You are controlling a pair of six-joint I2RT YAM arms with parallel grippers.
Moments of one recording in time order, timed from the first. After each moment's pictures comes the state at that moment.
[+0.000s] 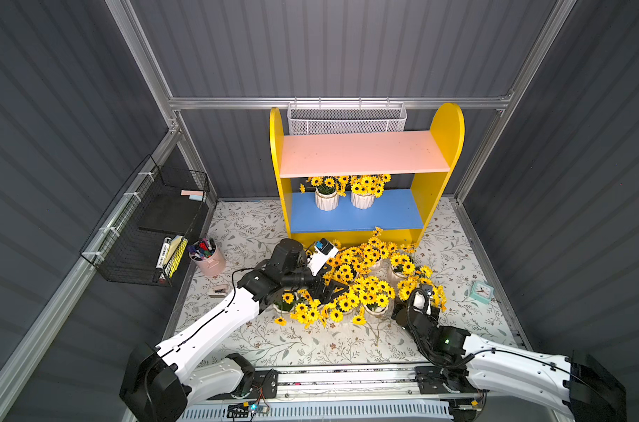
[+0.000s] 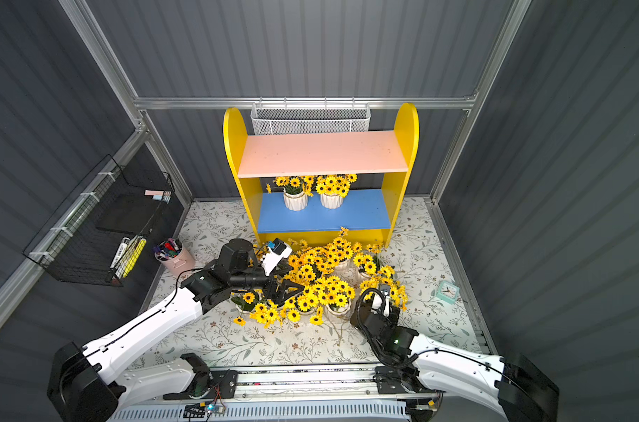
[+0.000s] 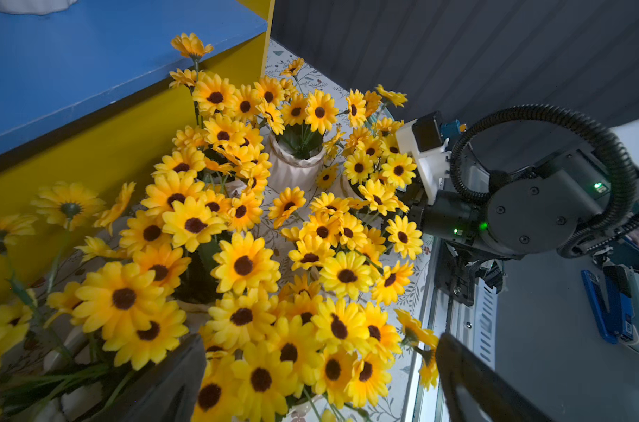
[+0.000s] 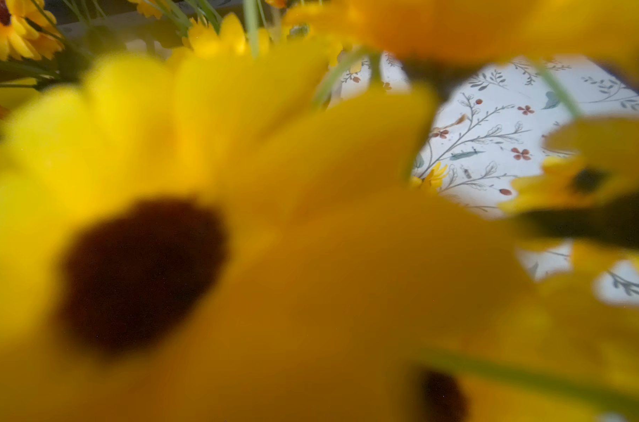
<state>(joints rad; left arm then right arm) -0.61 1.16 0.88 -0.32 0.55 -0.03 0.96 0.85 0.20 -0.22 0.84 0.85</state>
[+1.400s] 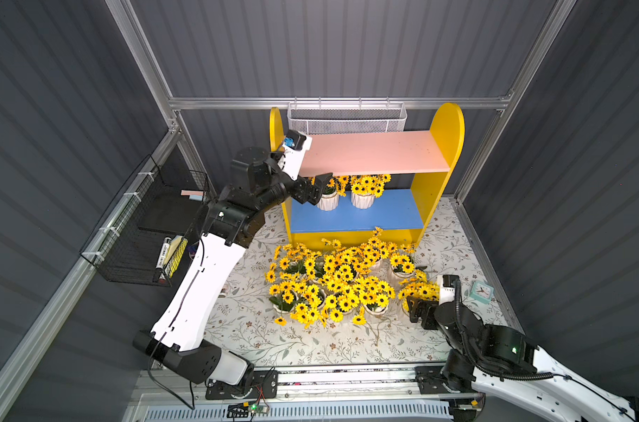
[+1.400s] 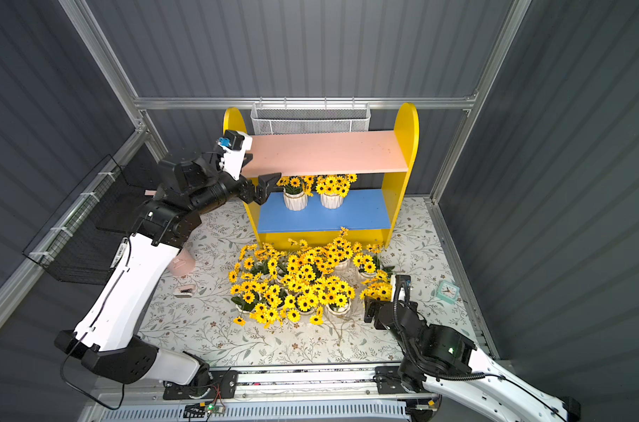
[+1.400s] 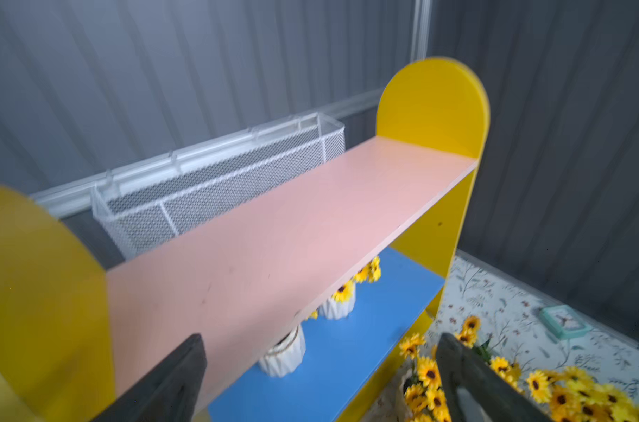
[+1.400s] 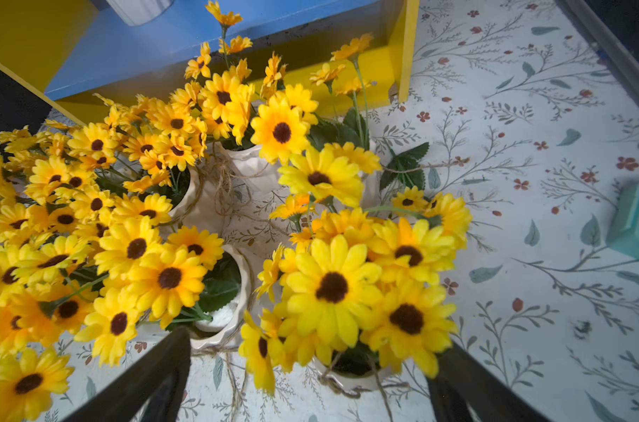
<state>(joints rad) -0.43 1.47 1.95 -0.56 0.26 0.13 0.99 0.42 0.61 -0.92 0.61 0.78</state>
